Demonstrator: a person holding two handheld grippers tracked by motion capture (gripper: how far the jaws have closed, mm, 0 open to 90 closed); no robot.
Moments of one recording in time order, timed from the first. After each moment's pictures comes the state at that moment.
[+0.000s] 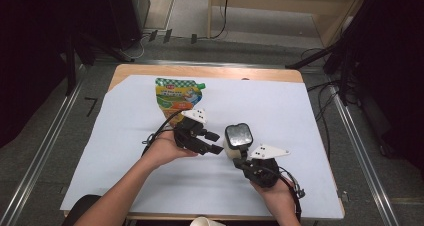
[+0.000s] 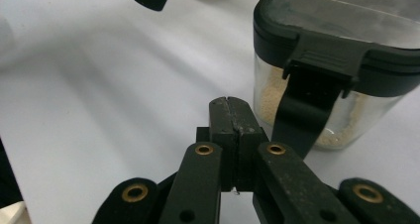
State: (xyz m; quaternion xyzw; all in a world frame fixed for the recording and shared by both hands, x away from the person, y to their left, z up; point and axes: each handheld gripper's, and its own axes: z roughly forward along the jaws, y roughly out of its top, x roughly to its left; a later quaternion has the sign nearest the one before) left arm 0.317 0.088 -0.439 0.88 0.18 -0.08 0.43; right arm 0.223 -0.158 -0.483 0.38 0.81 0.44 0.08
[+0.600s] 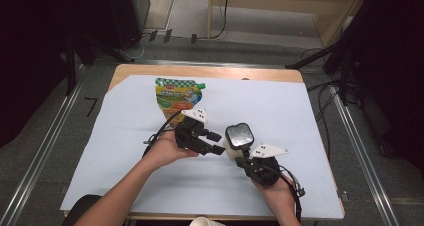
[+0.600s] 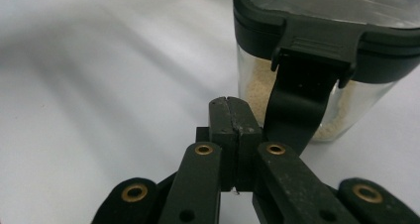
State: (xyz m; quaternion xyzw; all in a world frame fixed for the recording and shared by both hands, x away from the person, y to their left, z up) left arm 0.317 0.086 -0.439 0.87 0.18 -0.10 0.44; right arm 0.229 -0.163 -0.491 0.38 0.81 0.43 0.09
